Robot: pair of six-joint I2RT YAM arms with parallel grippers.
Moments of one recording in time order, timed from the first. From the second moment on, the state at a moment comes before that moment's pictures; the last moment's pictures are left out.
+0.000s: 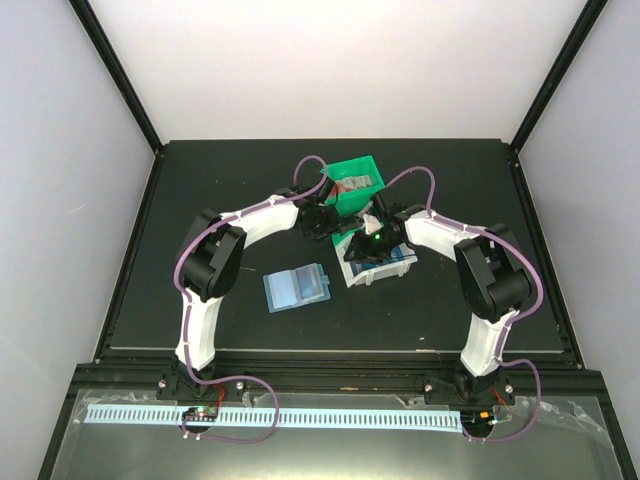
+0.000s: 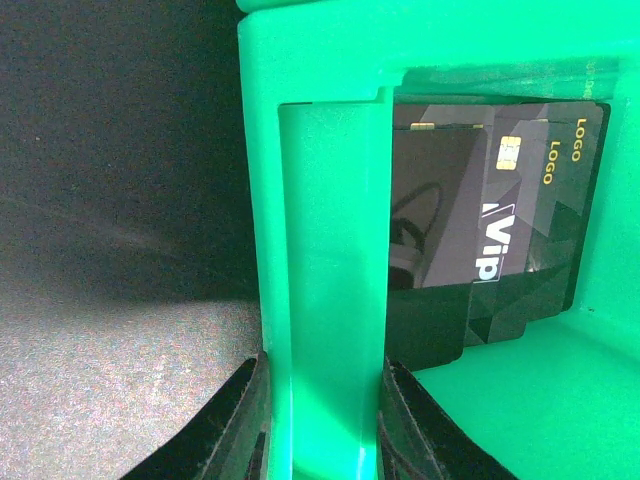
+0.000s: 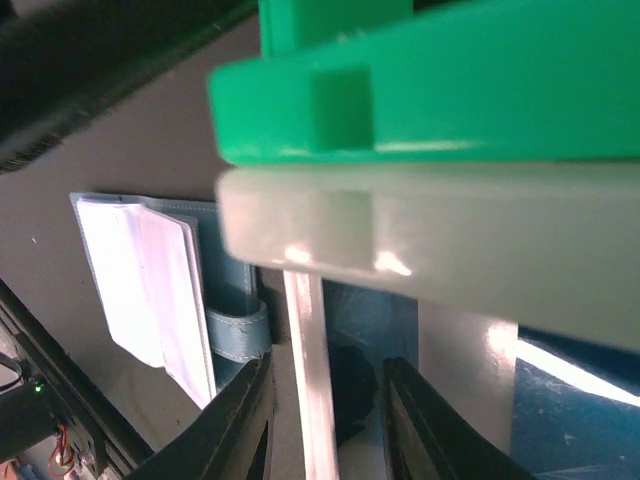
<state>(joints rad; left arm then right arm) -0.58 2.09 1.52 -0.51 0.19 -0.96 0.48 1.84 1.17 -0.53 -0.57 0.43</state>
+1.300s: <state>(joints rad) -0.58 2.00 1.53 -0.54 0.16 -0.80 0.48 1.62 1.30 -0.79 -0.37 0.26</state>
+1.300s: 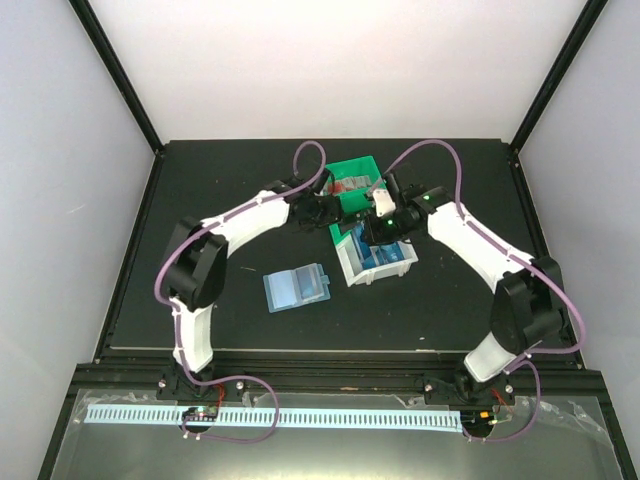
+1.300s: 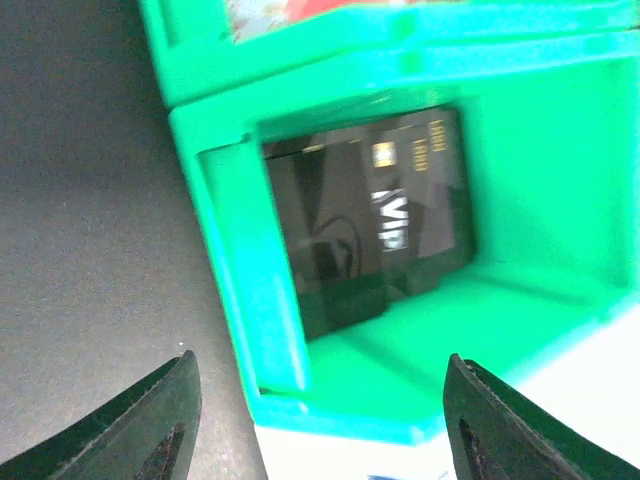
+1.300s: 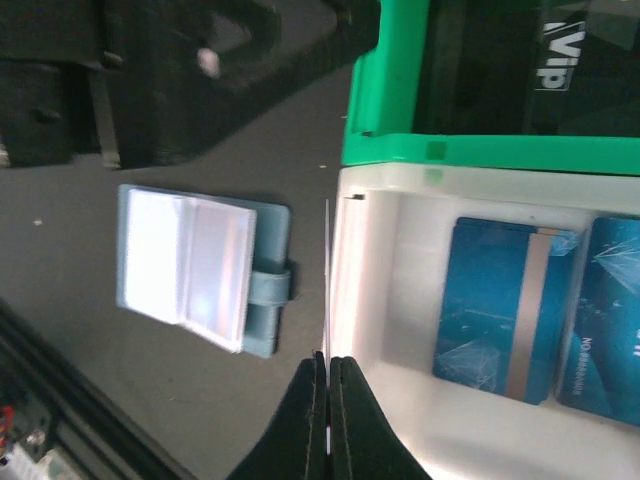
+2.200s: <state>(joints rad) -0.46 1.26 0.63 -0.48 0.17 -0.72 0.74 1.82 1.07 -0.18 -0.61 0.65</state>
